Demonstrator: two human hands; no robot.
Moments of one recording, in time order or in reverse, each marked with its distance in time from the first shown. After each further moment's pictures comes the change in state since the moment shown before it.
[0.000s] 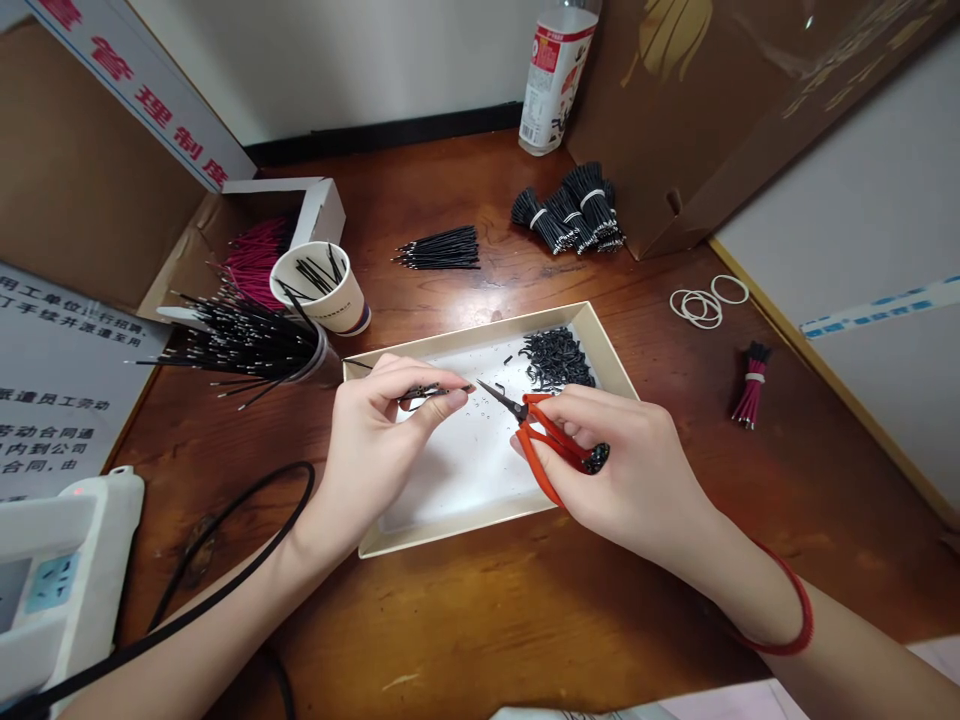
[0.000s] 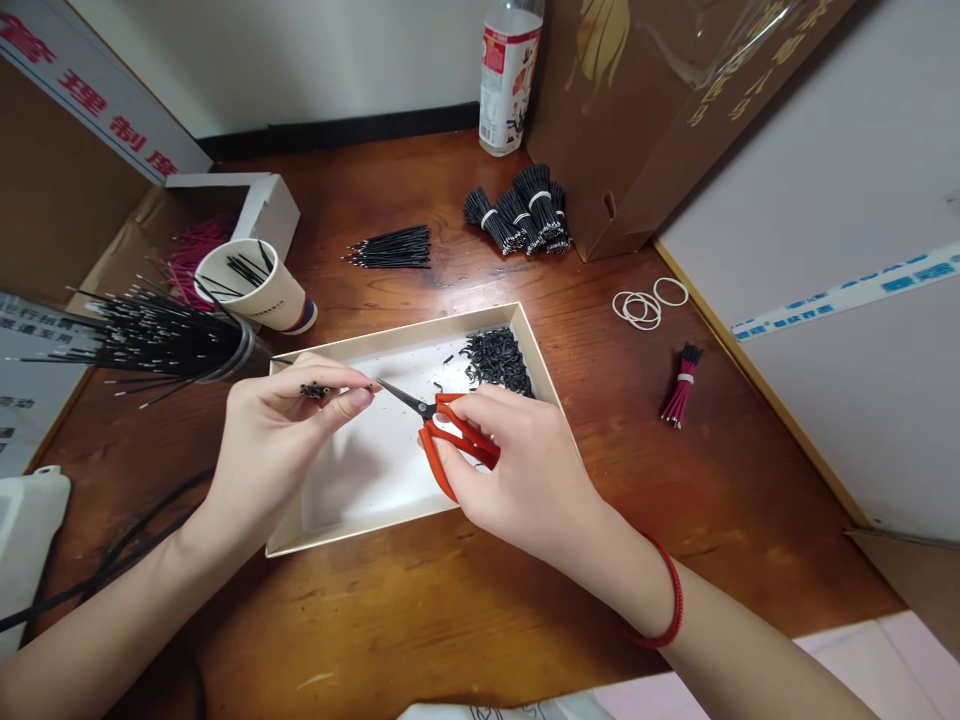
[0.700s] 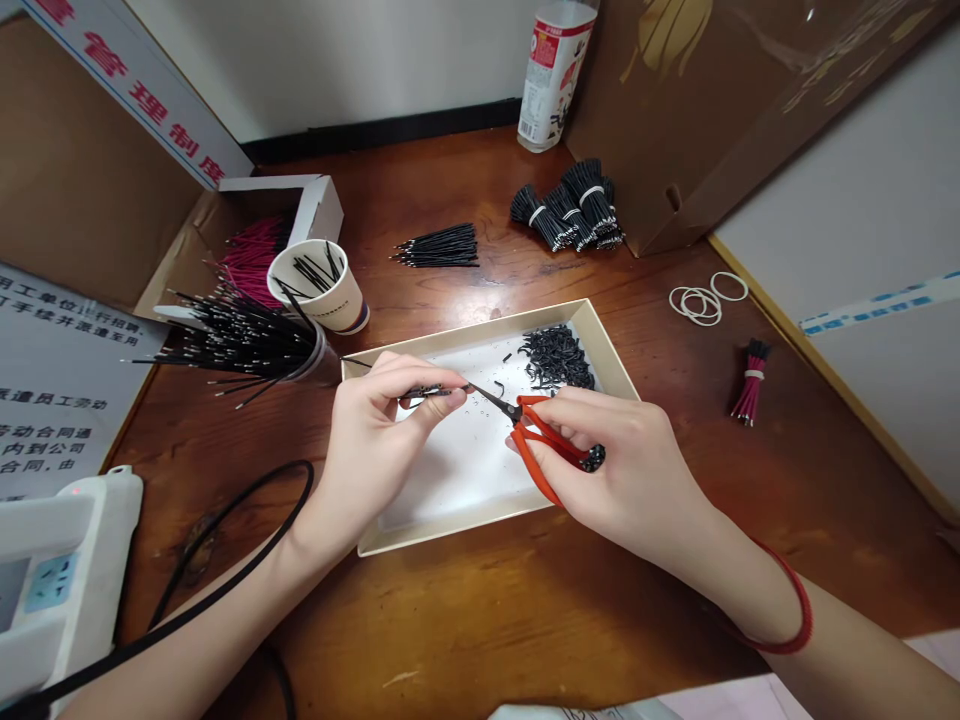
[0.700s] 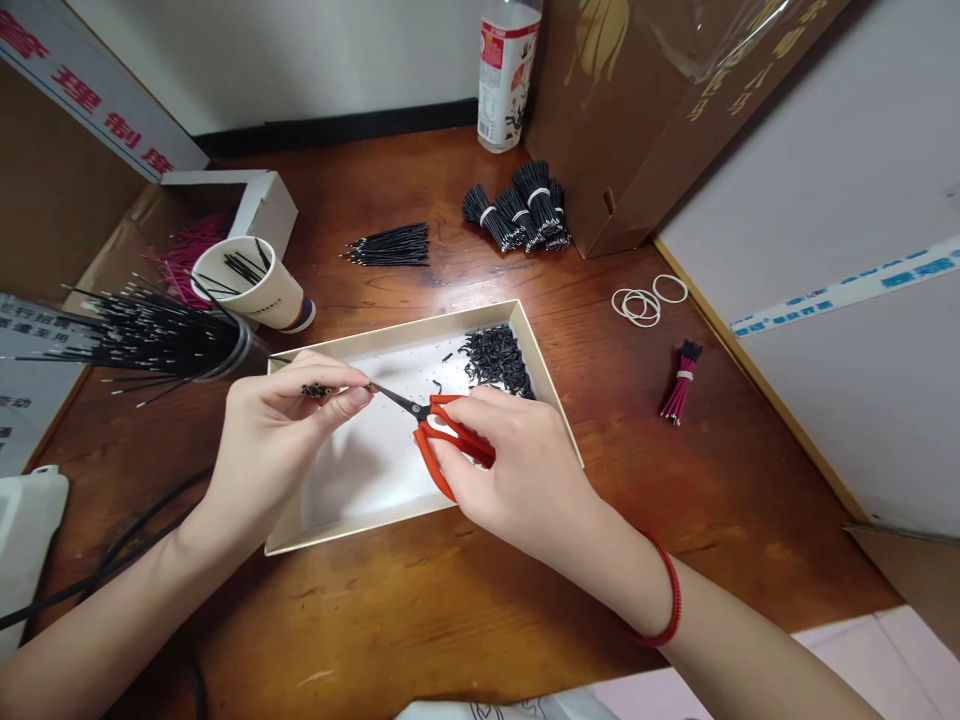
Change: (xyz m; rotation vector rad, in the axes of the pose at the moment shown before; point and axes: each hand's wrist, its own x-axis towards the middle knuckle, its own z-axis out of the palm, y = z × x) left_hand 0.000 0.000 0.001 0.013 -0.011 0.007; right_hand 0.000 -0.001 -0.001 -0.031 -0.049 -0.027
